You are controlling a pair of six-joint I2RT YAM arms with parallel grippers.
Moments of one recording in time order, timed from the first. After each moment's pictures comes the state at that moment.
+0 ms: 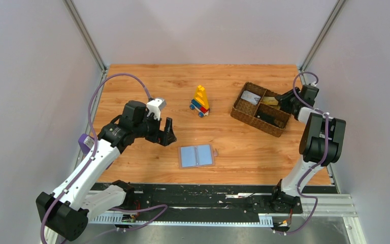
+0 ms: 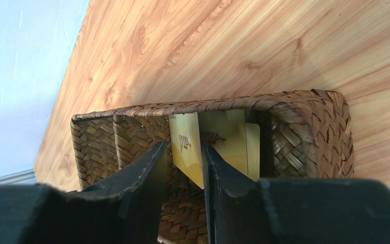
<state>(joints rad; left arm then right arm) -0.45 1.00 0.94 -0.70 0.32 -0.17 -0.31 1.83 1.04 0.20 -0.30 0.77</state>
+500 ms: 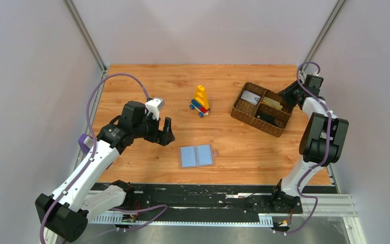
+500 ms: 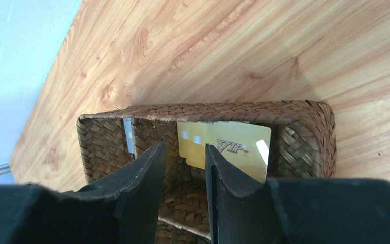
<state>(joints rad) -0.45 0.99 0.94 -0.71 0.27 -0.17 -0.31 1.83 1.25 -0.10 -0.27 0.65</state>
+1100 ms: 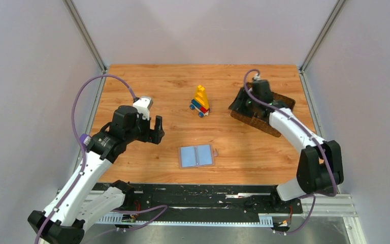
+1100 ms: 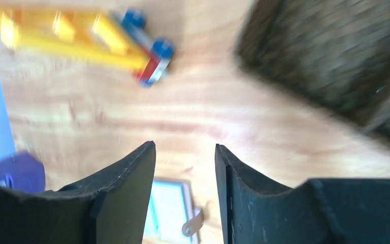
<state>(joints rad) -0.45 0.87 0.94 -0.74 0.04 -0.17 0.20 1.51 1.12 -0.34 -0.18 0.62</state>
